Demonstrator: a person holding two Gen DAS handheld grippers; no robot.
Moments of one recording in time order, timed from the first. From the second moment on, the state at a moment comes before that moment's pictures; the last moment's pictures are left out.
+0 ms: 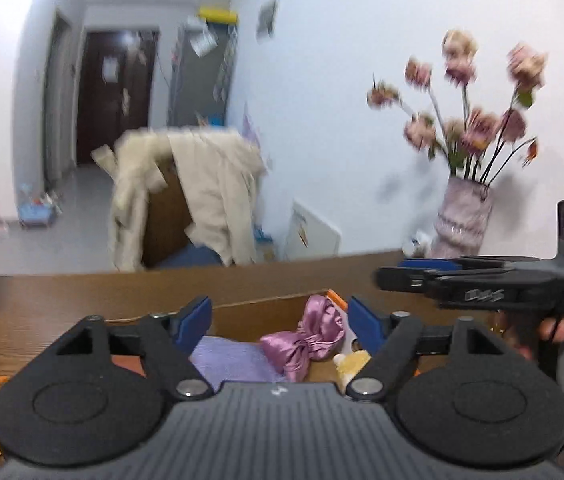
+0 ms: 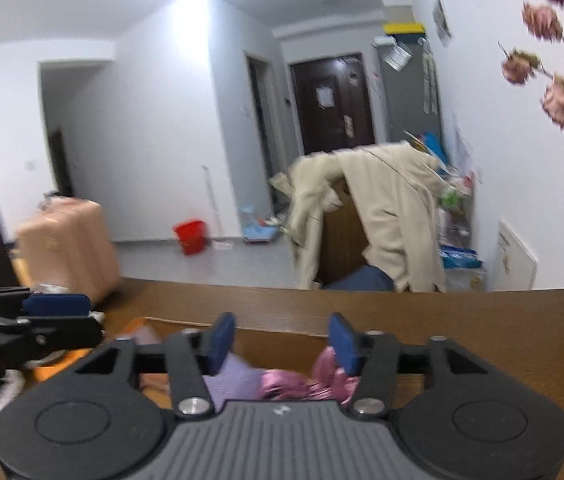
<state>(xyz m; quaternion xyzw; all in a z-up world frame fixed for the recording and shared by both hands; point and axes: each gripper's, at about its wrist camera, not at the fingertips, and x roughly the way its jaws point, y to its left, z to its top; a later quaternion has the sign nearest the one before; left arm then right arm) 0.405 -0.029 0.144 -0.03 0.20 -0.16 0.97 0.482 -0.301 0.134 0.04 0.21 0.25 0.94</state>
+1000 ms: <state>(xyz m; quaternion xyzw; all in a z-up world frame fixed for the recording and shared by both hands) 0.128 0.026 0.035 -0.05 0.22 -0.06 0.97 0.177 -0.288 0.051 0.02 0.22 0.23 0.95</state>
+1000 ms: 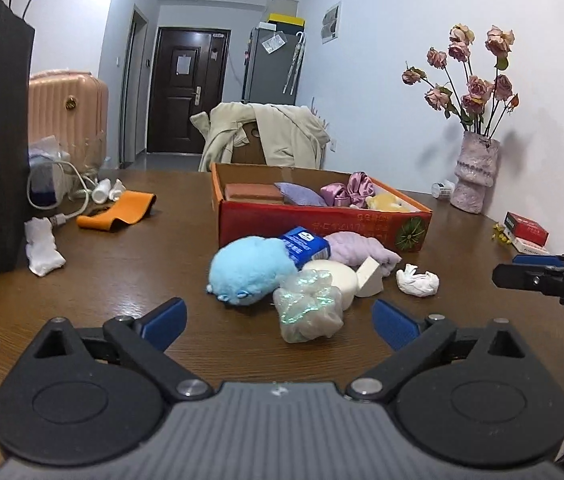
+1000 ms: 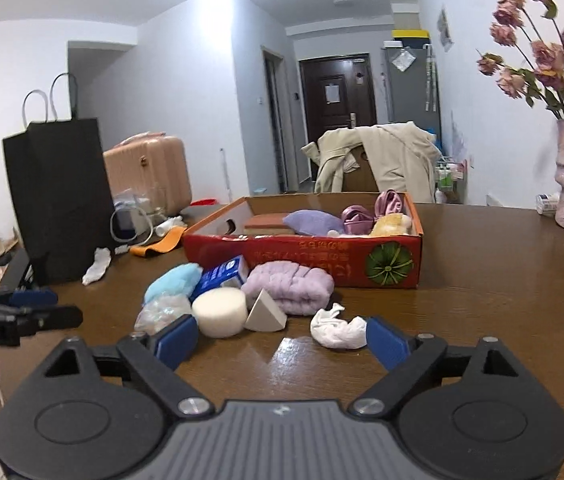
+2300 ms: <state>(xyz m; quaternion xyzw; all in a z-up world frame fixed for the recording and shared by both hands) 0.225 -0.027 0.000 0.00 0.31 -0.07 0.95 0.291 -0.248 0.015 0.05 0.27 0.28 0.92</state>
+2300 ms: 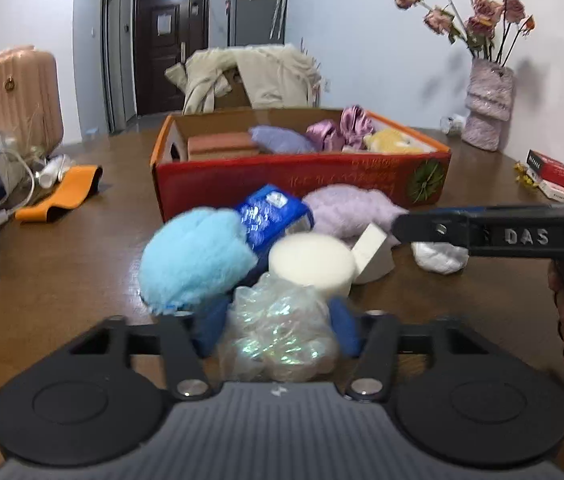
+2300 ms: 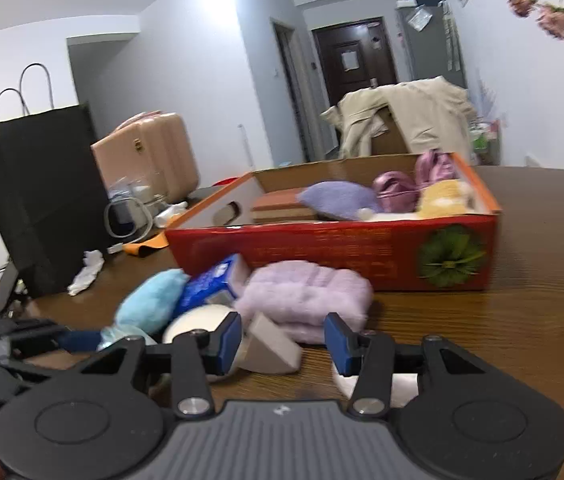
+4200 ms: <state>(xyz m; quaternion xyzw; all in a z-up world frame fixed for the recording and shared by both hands) 0.448 0.035 0.094 -0.02 0.26 -0.05 0.96 0.475 -0.263 0.093 0.02 0.26 0.22 0.94</state>
